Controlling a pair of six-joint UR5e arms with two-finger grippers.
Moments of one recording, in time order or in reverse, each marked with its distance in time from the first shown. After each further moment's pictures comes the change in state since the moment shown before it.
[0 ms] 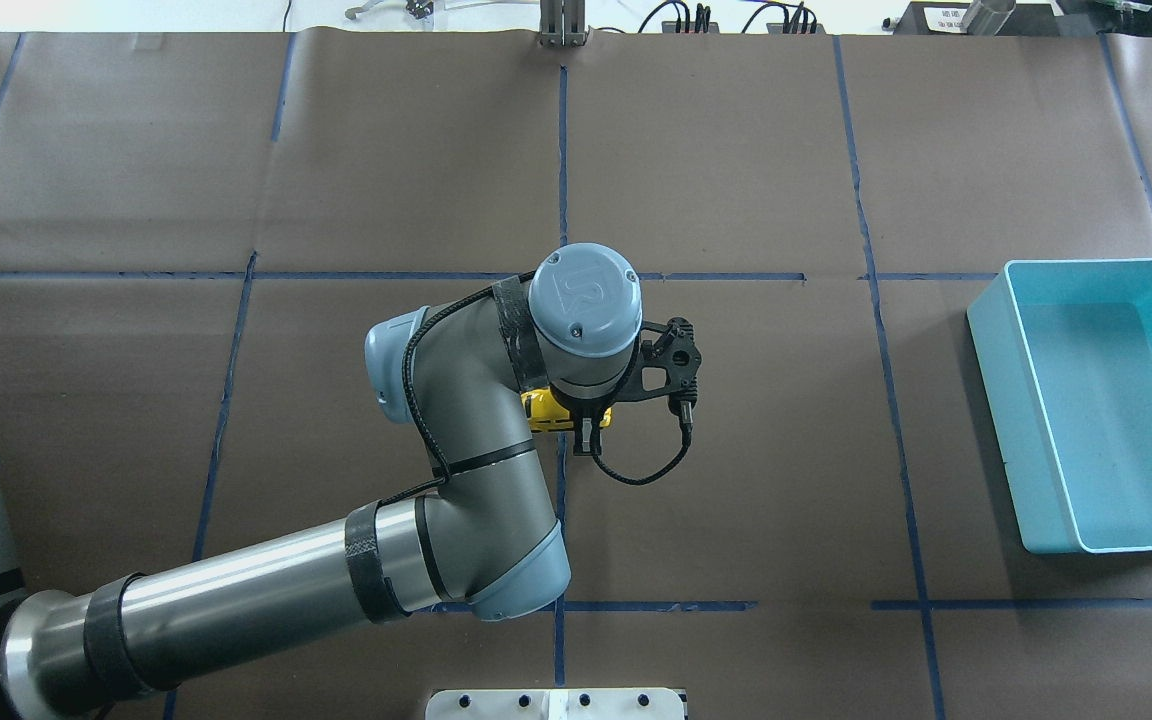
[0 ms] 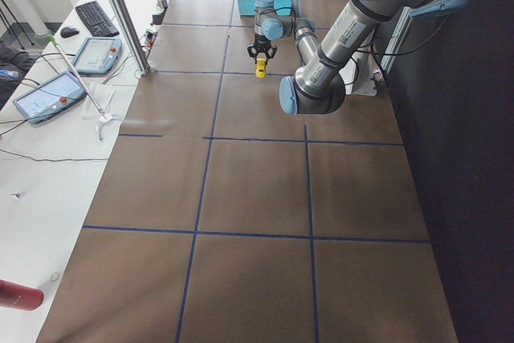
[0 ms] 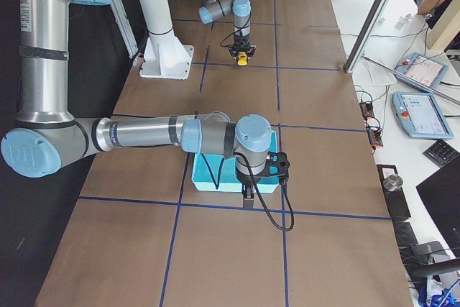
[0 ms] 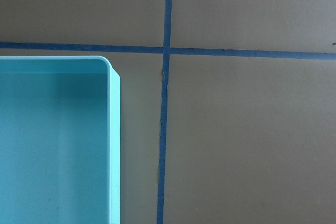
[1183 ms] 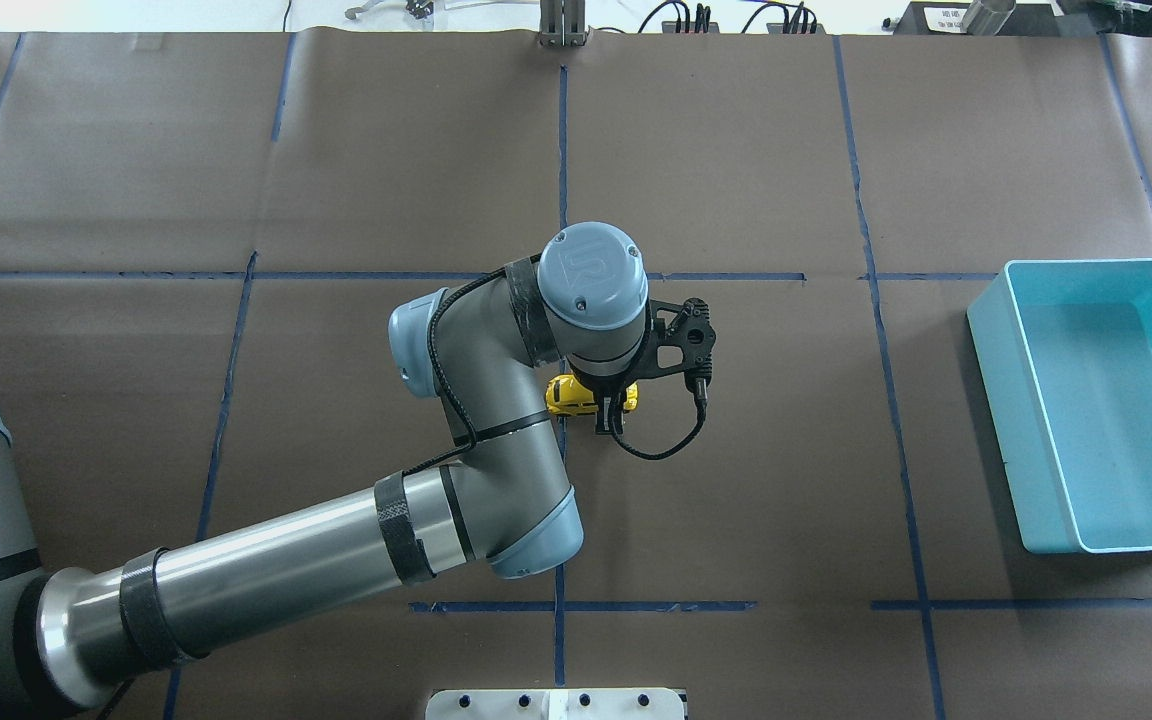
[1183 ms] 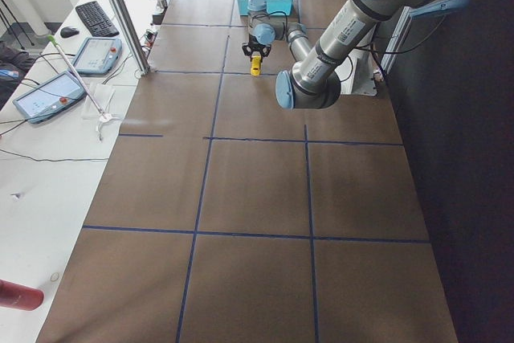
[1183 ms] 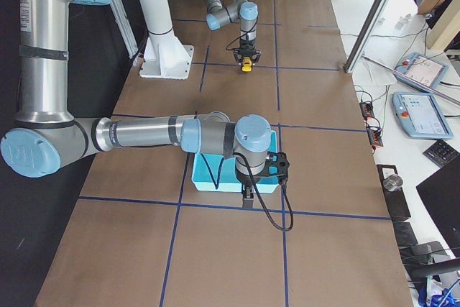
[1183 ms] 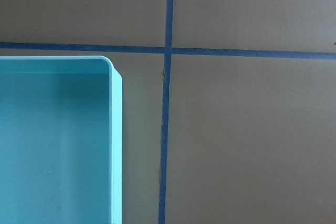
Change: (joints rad) left arm -0.035 -0.034 0.126 -0.138 -0.081 0.006; right arm 0.000 -0.001 0.003 0.000 0.004 0.001
